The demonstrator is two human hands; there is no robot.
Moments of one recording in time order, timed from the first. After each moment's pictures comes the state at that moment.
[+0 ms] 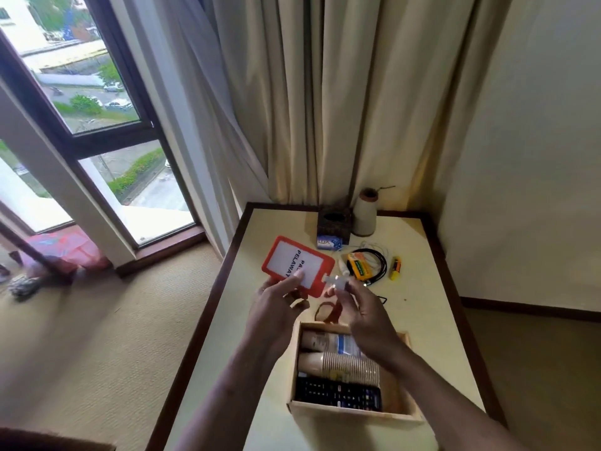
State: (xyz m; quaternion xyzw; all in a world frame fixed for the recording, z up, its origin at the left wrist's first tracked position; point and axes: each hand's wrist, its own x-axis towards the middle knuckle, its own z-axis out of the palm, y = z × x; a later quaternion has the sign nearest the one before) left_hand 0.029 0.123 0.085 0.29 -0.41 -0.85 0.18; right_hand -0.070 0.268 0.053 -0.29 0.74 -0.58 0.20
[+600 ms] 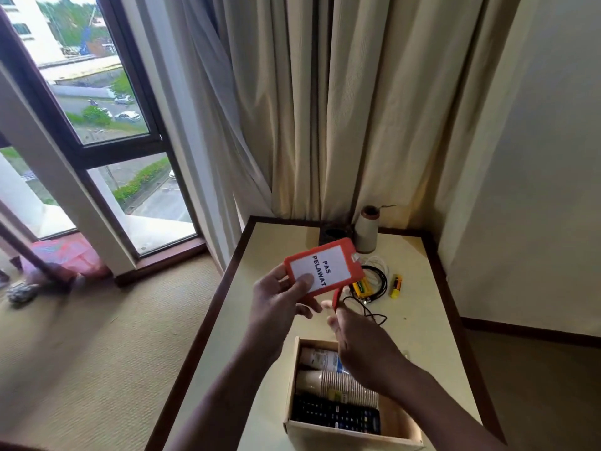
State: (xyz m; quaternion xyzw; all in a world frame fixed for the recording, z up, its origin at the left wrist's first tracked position) left_hand 0.031 0.125 0.127 0.20 -0.62 -0.72 0.23; right_hand -0.055 0.269 0.092 -0.41 0.86 -0.25 0.17
